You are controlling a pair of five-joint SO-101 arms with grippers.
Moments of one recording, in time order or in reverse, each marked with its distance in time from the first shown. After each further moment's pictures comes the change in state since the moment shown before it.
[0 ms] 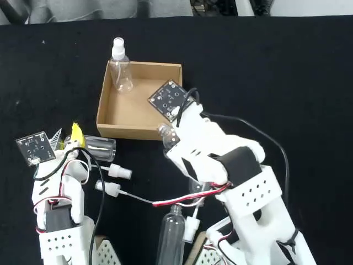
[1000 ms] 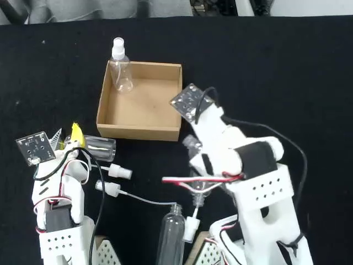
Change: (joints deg) left arm 0.0 0.0 0.0 0.0 0.0; right arm 9.6 0.4 -3.4 15.0 5.8
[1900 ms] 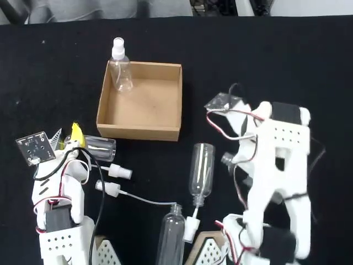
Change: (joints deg) left arm 0.0 0.0 0.0 0.0 0.0; right arm 29.7 19.7 0.0 3.2 31.8
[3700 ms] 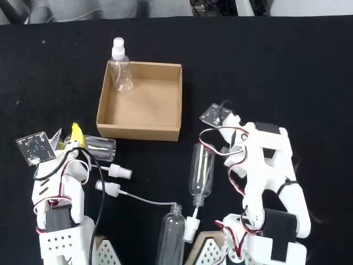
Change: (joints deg) left arm 0.0 0.0 0.0 0.0 0.0; right arm 0.0 11.7 21.5 -38.3 4.9
